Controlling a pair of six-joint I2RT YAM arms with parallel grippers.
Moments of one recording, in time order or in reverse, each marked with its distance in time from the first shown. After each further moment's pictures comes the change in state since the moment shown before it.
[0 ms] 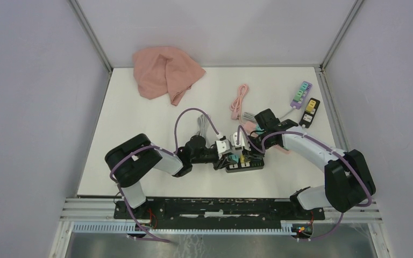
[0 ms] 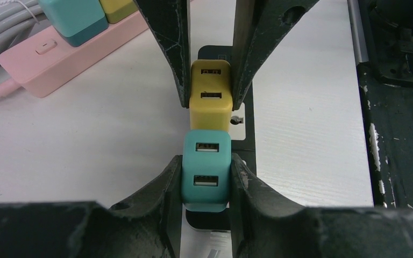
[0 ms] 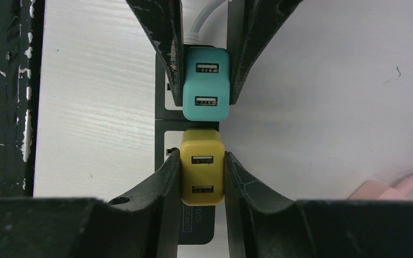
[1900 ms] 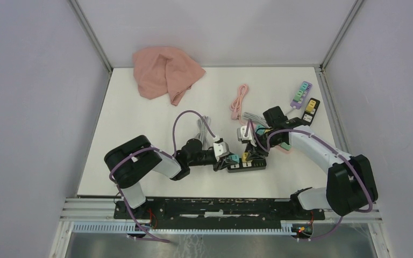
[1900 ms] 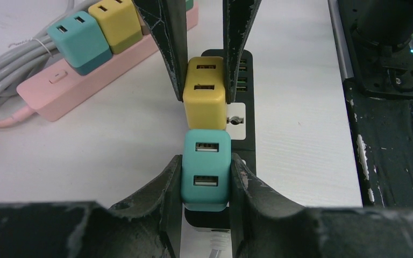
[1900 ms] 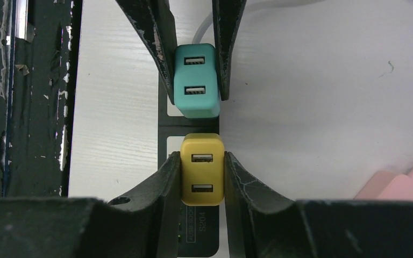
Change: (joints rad) left arm -0.016 -0.010 -0.060 0.139 -0.013 -0.002; right arm -0.090 -0.025 0.014 -0.068 -0.143 0.032
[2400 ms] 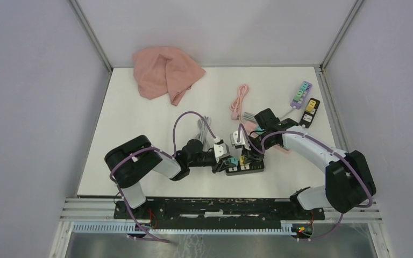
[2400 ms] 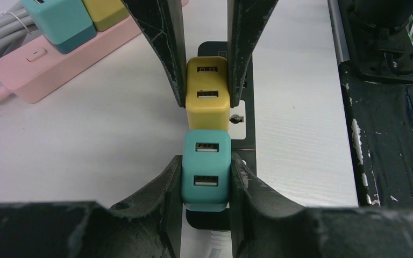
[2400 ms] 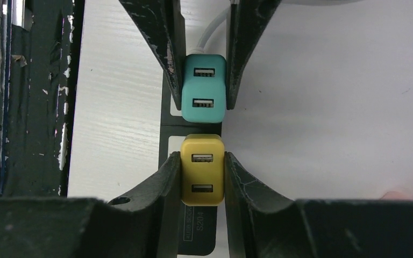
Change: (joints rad) left arm 0.000 0.004 -0.004 -0.035 0.019 -0.002; right arm 0.109 0.018 0.008 0.006 0.064 -0.018
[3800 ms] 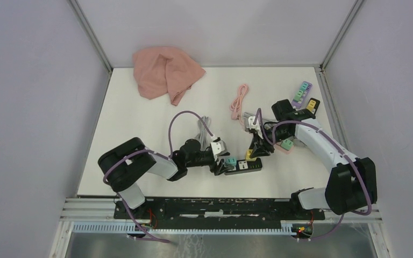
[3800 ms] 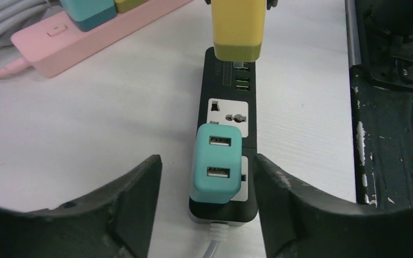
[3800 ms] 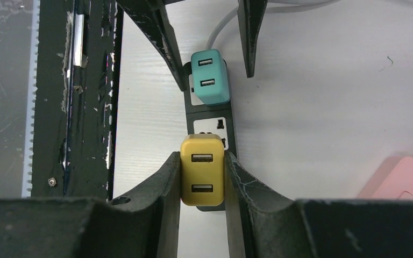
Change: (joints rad) left arm 0.005 -0.047 -0.011 -0.065 -0.043 -0.031; right arm -0.193 -0.032 0.108 -0.236 -0.177 -0.023
